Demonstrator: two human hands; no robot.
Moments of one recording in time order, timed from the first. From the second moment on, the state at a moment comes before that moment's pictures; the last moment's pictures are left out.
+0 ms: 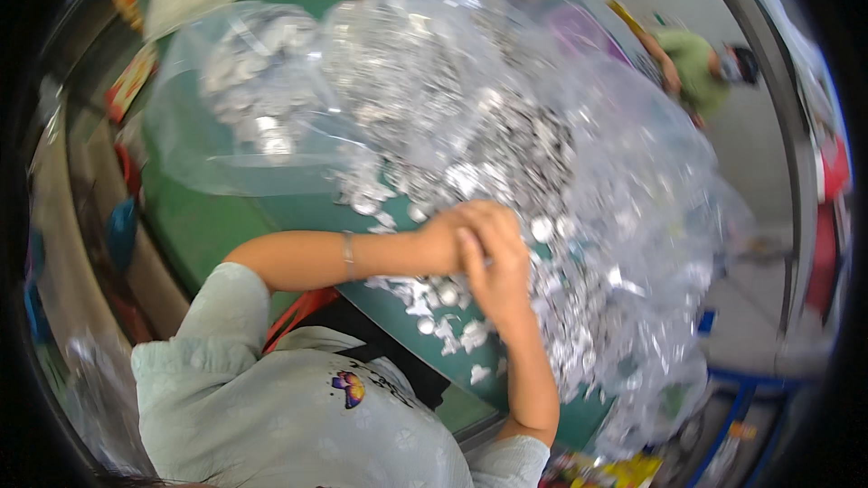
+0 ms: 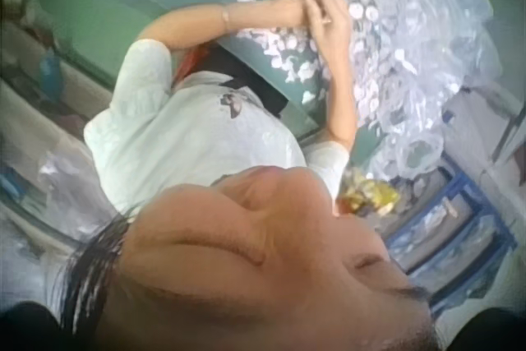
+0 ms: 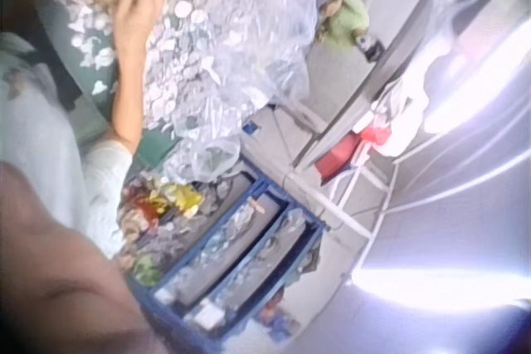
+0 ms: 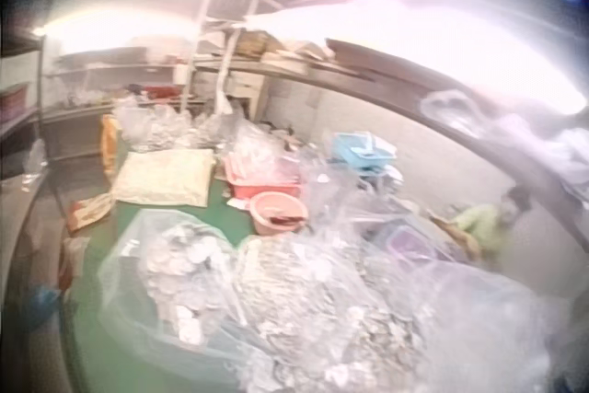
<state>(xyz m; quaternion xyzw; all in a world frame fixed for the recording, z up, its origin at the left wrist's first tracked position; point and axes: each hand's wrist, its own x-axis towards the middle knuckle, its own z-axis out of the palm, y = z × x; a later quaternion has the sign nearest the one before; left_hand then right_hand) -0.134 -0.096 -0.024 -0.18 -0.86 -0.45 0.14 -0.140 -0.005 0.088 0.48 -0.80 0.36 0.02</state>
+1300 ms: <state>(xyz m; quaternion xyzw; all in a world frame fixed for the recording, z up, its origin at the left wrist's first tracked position) -0.130 -0.057 0.018 -0.18 -0.94 -0.29 -0.01 -0.148 0.159 0.038 0.24 -0.85 0.47 0.08</state>
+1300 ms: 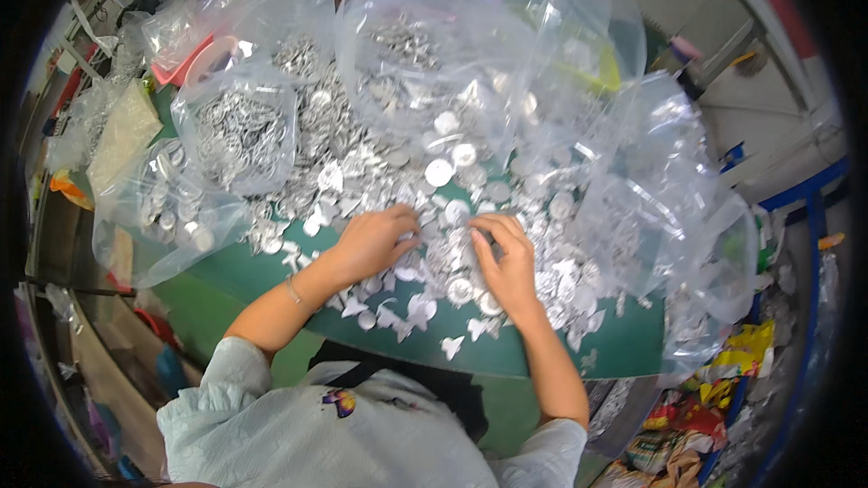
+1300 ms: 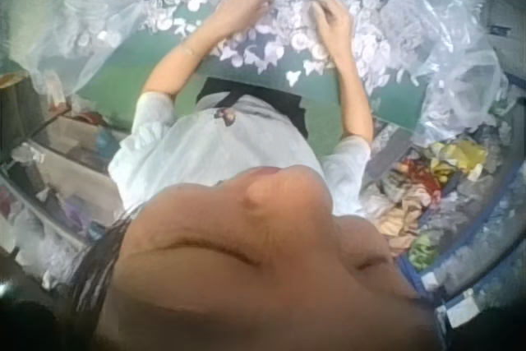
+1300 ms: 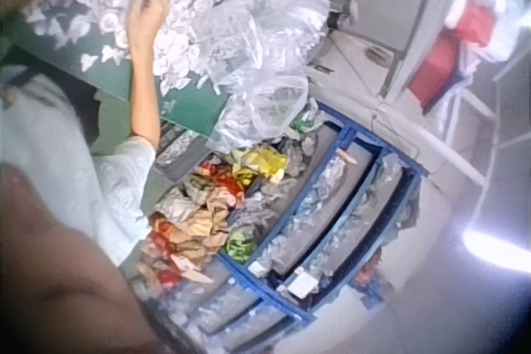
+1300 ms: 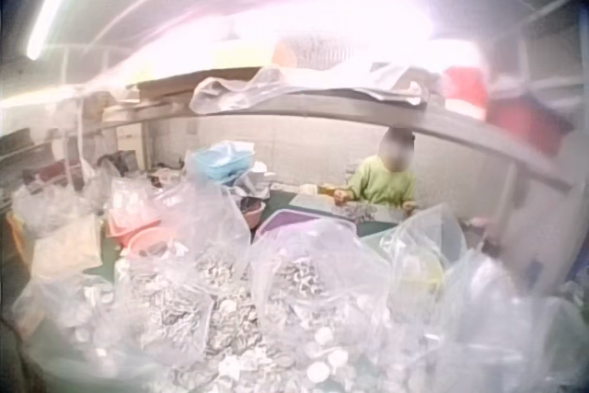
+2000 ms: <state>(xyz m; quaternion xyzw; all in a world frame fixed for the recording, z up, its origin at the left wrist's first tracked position) -0.125 -0.060 0.016 -0.20 -0.94 -0.26 0.02 -0.148 0.134 0.006 0.31 -0.93 0.19 0.04</state>
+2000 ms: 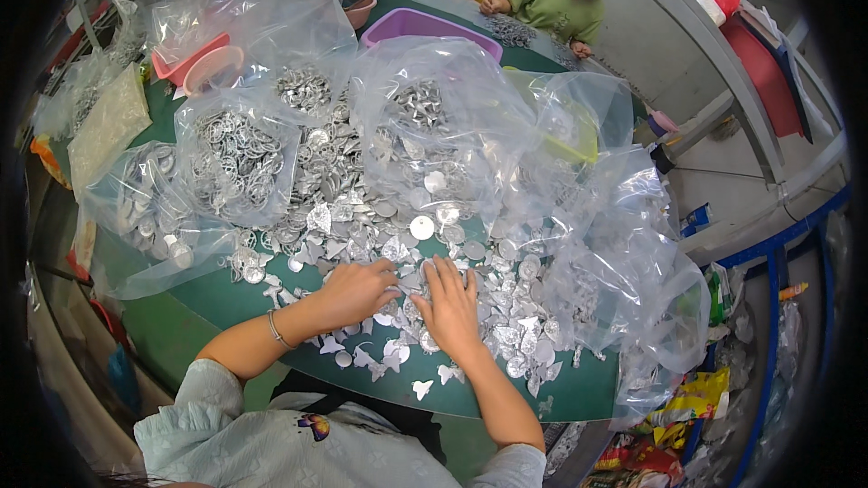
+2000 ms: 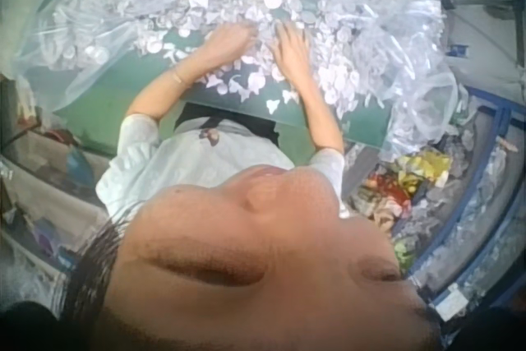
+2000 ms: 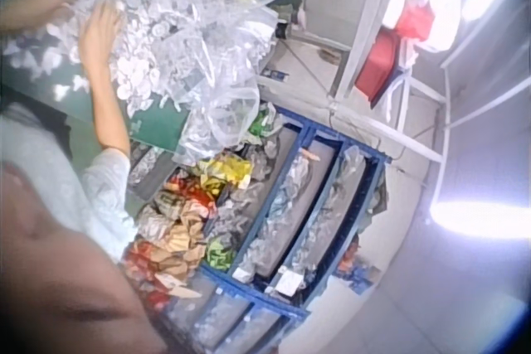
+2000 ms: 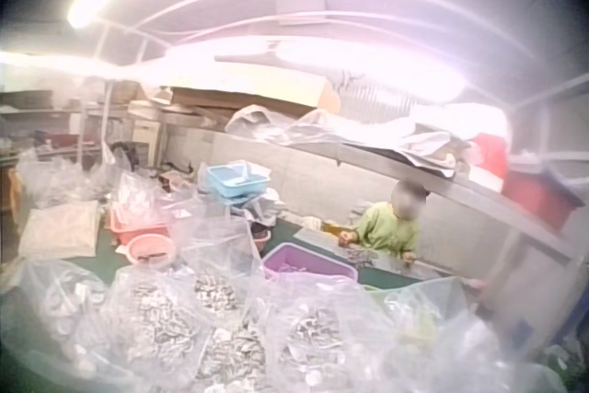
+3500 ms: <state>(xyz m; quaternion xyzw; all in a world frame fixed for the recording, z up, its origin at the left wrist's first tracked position) -0.126 -0.060 0.021 -0.19 -0.94 -0.26 0.04 -0.137 0.125 0.021 0.34 -0.89 0.30 0.06</state>
